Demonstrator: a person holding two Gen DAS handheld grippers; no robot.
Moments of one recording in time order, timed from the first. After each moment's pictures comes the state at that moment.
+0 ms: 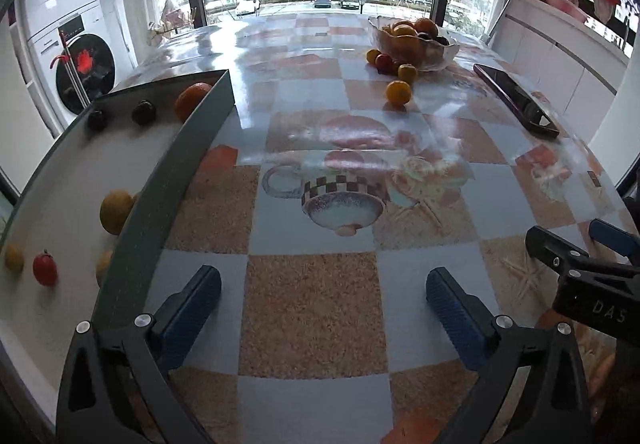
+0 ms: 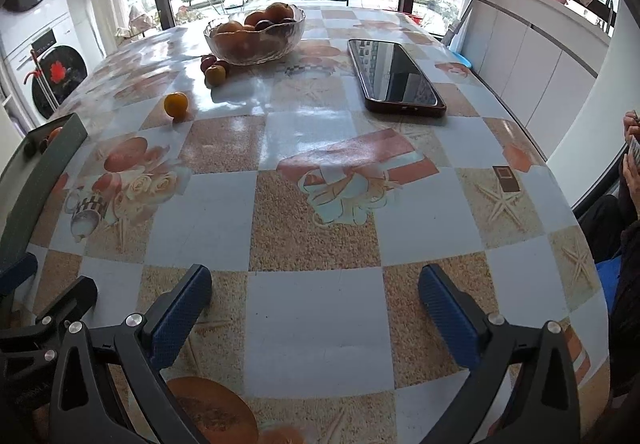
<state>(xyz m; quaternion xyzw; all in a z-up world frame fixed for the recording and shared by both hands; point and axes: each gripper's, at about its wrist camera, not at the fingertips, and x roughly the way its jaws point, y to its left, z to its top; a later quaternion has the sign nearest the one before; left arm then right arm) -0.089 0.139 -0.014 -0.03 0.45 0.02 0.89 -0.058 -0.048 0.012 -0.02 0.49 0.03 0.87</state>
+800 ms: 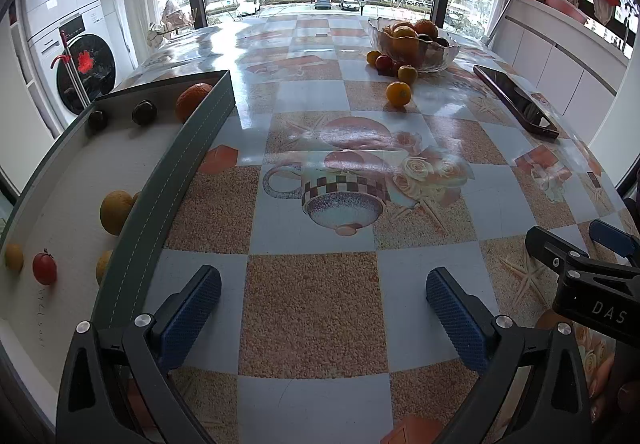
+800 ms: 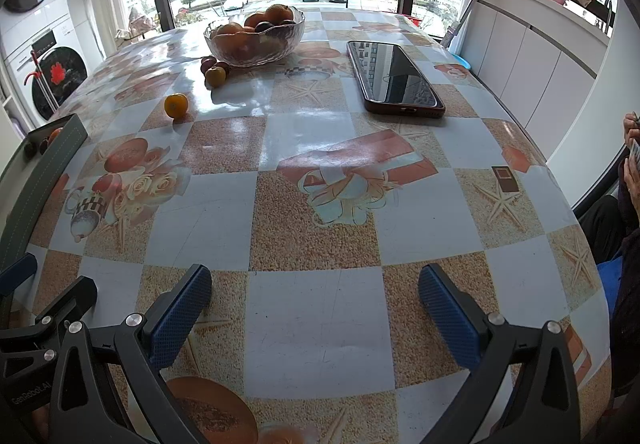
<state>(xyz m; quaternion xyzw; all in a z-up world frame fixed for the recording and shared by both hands) -0.089 0.139 -0.015 -0.03 0.45 0.02 0.89 -0.059 -0.048 0.012 -0.02 0.49 0.03 0.87</state>
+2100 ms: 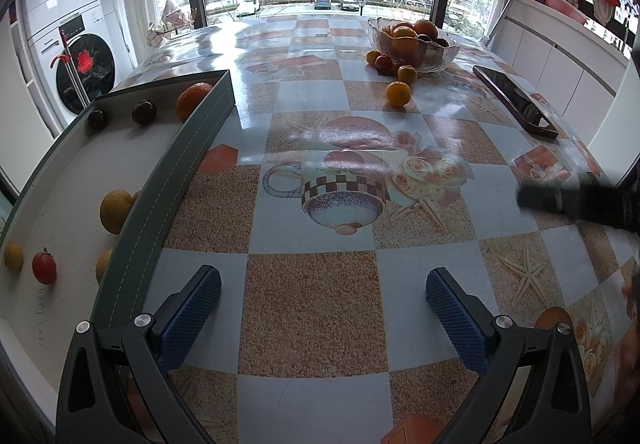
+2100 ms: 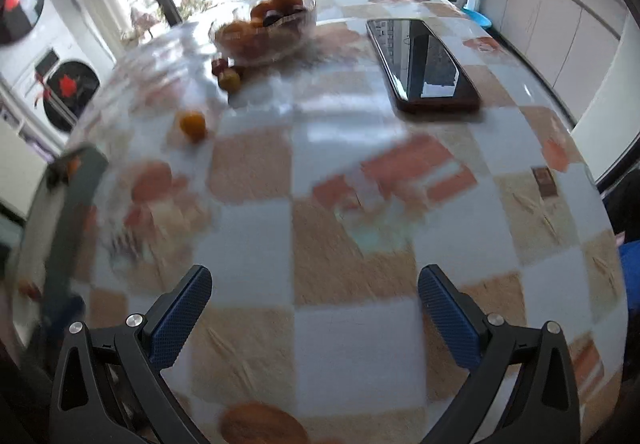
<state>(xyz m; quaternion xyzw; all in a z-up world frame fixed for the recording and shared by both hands) -0.090 0.138 -0.015 -0.03 0.44 0.02 0.89 -0.015 -0.046 0.028 0.06 0.55 0.06 0.83</state>
